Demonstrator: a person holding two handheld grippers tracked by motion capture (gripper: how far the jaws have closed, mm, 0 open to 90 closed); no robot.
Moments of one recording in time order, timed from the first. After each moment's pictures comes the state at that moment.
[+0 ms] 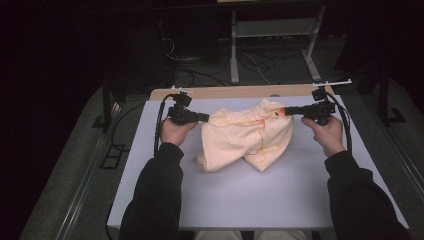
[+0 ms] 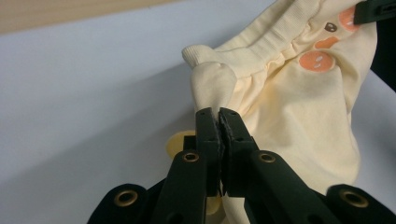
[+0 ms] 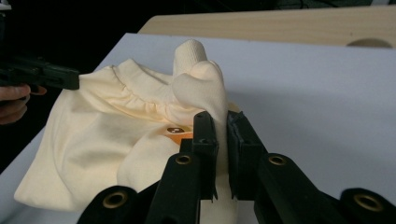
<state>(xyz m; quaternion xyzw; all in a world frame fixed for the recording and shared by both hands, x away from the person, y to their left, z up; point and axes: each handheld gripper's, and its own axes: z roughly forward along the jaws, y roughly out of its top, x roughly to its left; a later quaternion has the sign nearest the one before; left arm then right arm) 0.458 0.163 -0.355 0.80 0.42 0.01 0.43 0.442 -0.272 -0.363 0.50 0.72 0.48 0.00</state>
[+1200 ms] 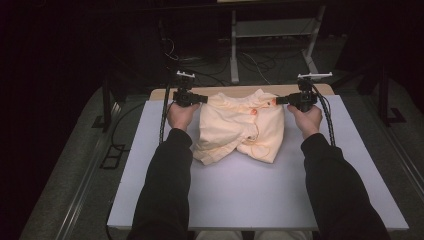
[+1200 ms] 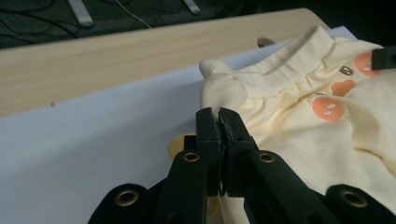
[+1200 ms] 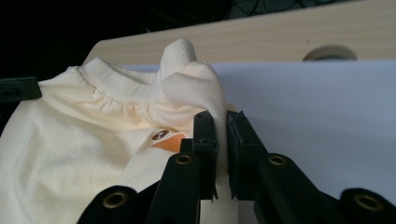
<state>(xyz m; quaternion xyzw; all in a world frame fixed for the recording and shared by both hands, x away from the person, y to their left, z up) 0.532 0.153 -0.364 0.77 0.48 0.08 0.42 0.513 -0.252 -0.389 0.59 0.67 0.45 0.02</state>
